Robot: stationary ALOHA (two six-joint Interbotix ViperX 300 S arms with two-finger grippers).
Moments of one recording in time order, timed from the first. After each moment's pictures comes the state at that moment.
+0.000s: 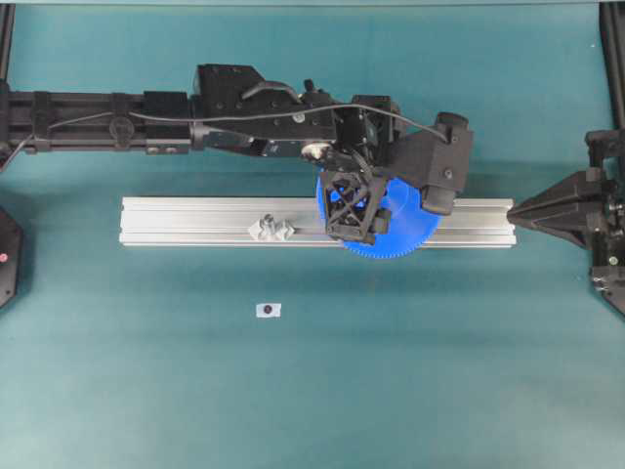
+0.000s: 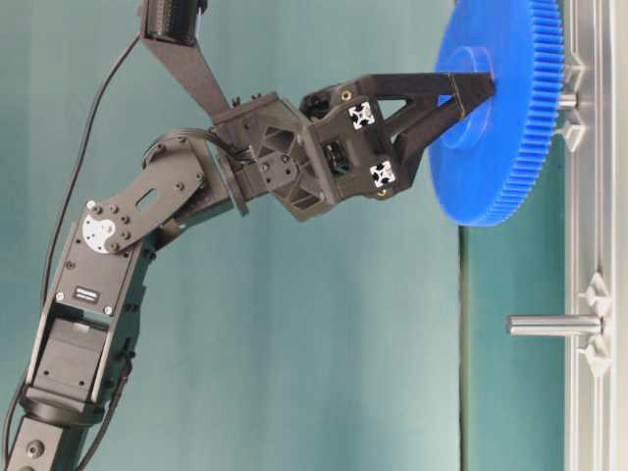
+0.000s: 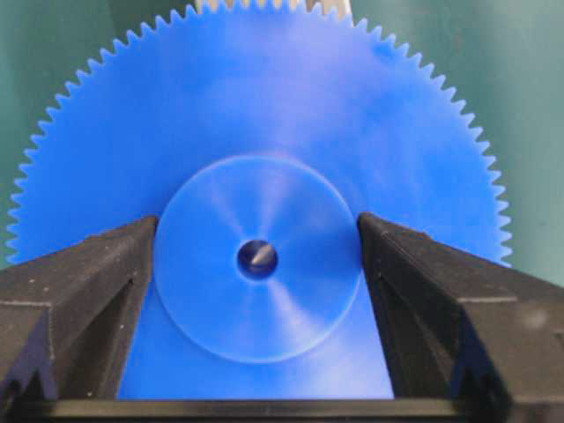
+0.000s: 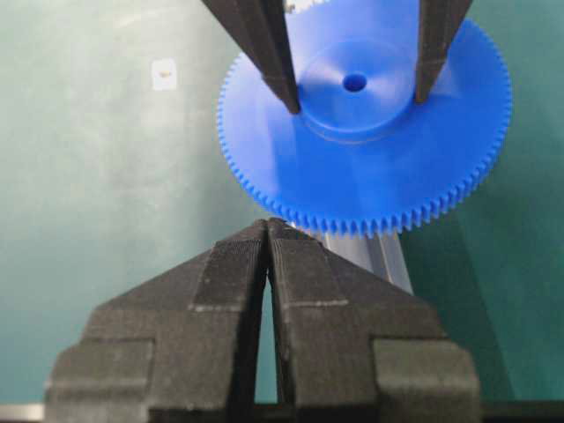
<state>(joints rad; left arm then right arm) 0.13 0.43 -0.21 0.02 0.85 0.35 -0.07 -1.04 1.26 0.03 0.21 0.10</state>
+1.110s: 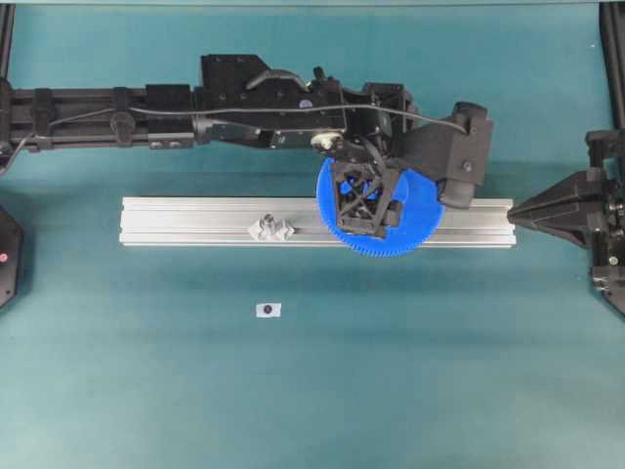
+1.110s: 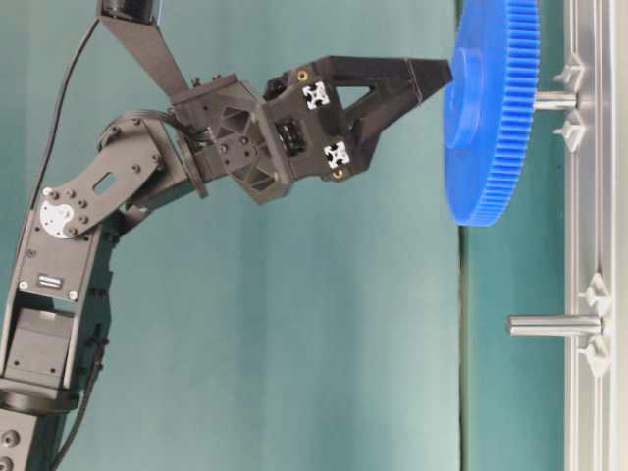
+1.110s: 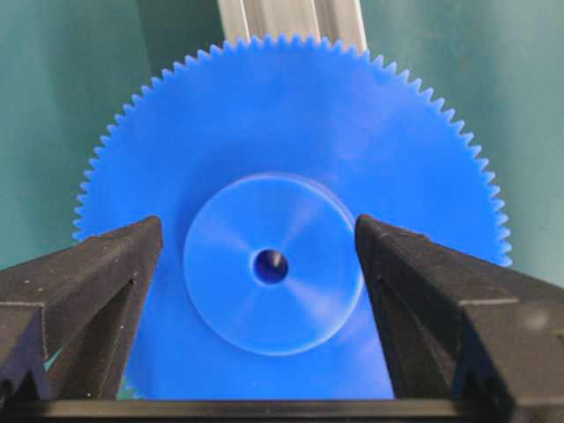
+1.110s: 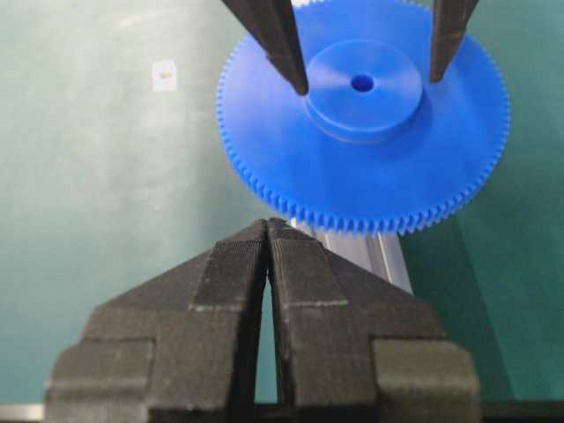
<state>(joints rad) 0.13 0.44 -0.28 0.02 0.87 0.36 -0.07 -1.04 1.26 0.03 0.21 0.10</state>
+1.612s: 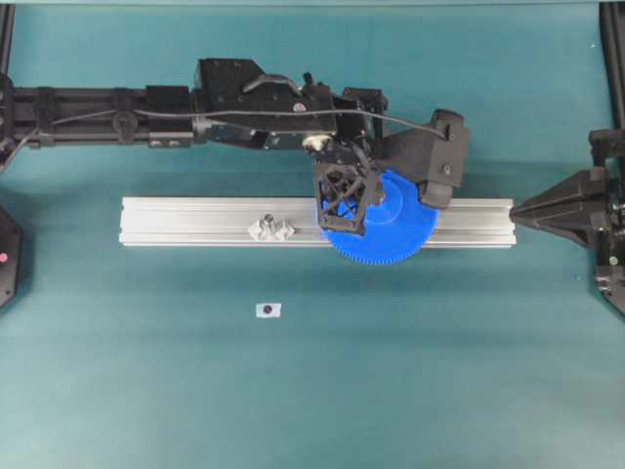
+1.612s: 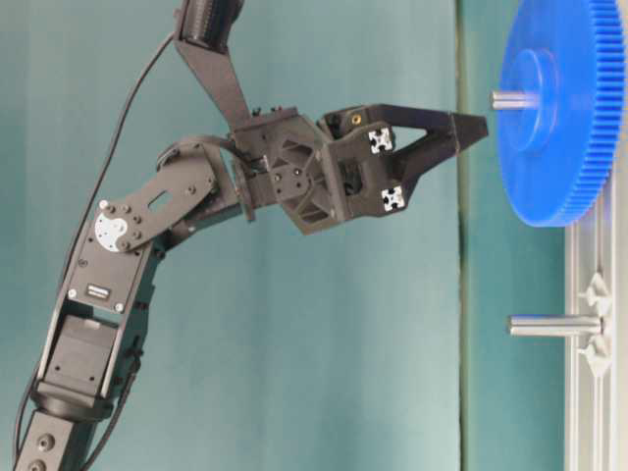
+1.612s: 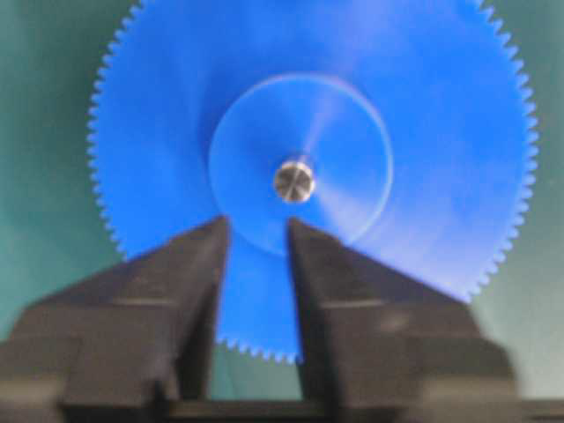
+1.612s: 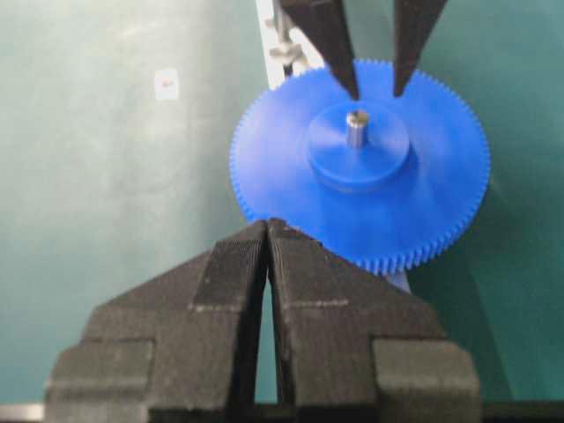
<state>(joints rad) 0.14 0.44 -0.21 0.02 0.87 0.38 -0.07 -1.06 1.26 0.03 0.21 0.10</state>
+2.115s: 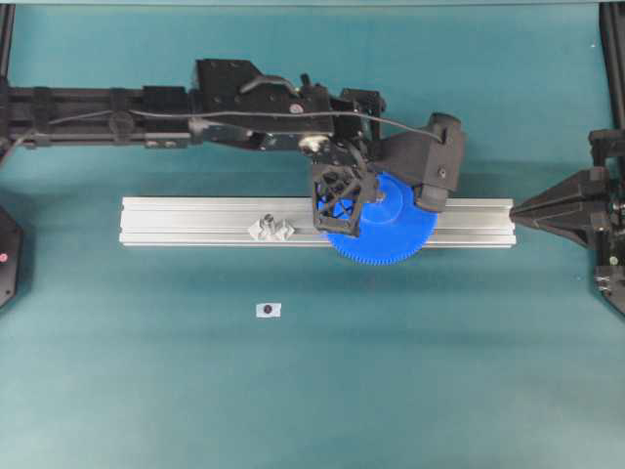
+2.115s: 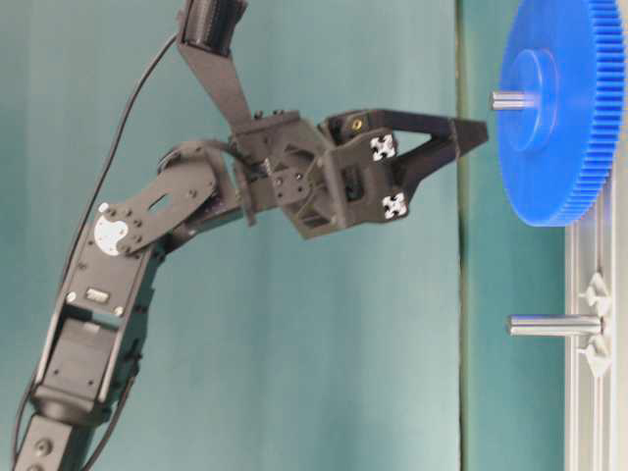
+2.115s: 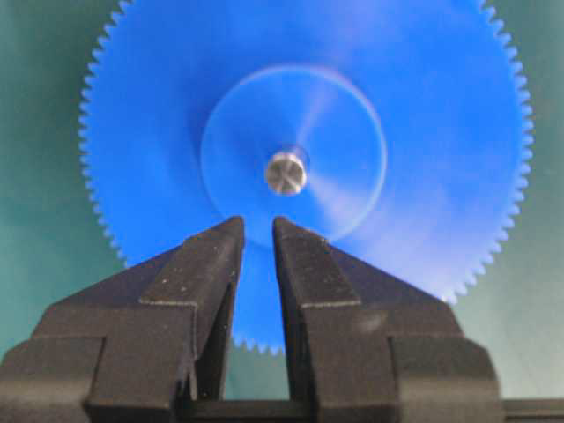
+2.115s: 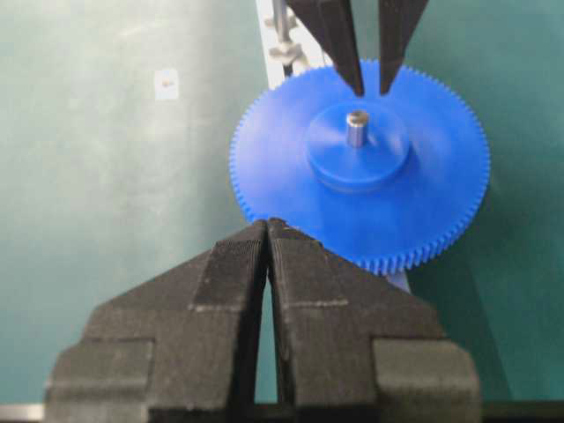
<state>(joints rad) 0.14 0.41 -0.19 0.02 0.88 0.38 -0.07 -1.06 1.26 0.03 0.21 0.10</state>
